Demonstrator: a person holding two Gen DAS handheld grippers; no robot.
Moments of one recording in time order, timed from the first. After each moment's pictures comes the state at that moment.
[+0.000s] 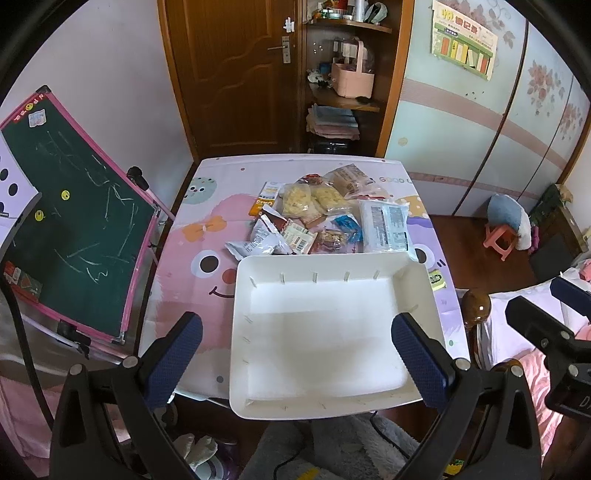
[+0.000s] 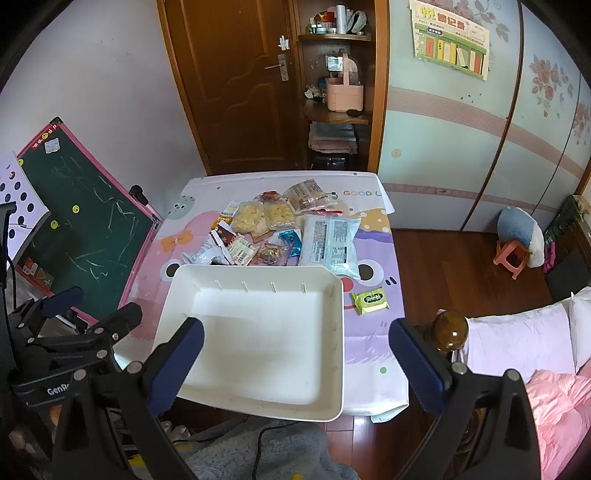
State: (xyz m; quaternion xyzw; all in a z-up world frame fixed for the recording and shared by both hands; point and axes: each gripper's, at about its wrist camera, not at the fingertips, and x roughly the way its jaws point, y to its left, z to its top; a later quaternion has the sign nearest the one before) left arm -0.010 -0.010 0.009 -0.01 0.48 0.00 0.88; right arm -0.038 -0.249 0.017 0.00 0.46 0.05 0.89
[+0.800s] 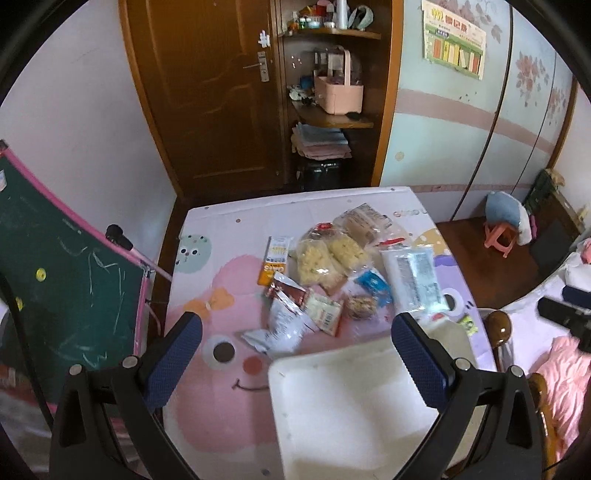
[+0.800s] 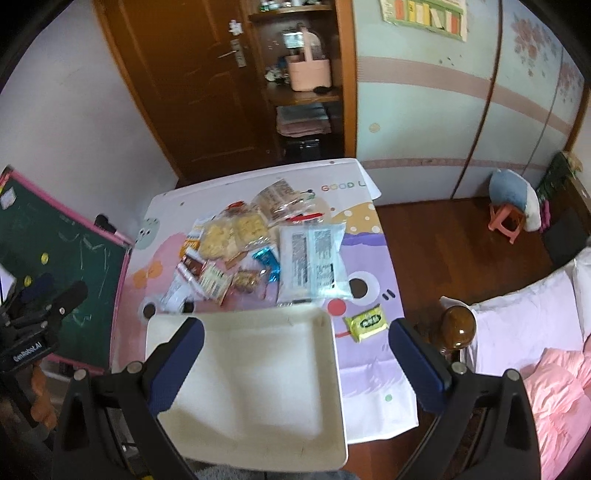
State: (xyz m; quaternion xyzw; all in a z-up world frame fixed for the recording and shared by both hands) left arm 0.137 0.038 0.003 0.04 0.45 -0.05 0.89; right arm 0.084 -0.277 0.001 0.07 0.51 -0.02 0.86
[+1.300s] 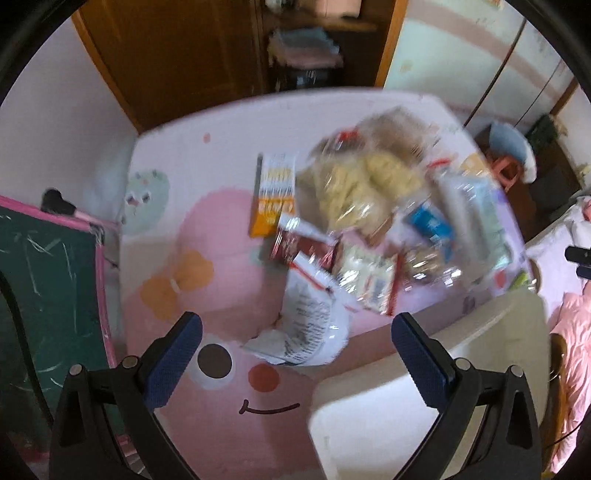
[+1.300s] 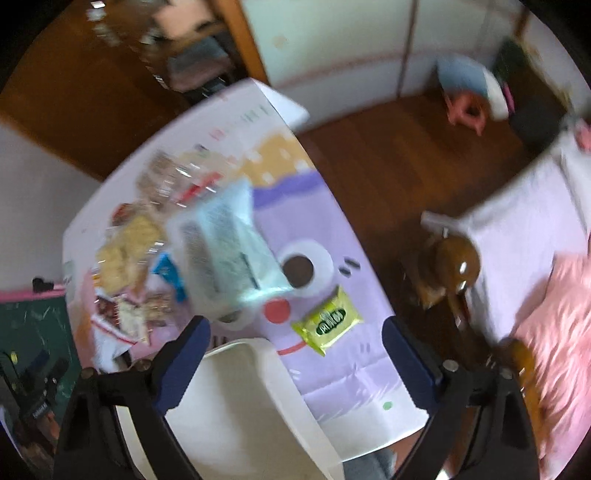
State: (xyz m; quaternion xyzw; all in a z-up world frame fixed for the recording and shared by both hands) left arm 0.254 0.067 -0.168 0.06 0.60 -0.09 0.79; right arm 0.170 -0.376 -0.152 0.19 0.64 -0.16 0.73
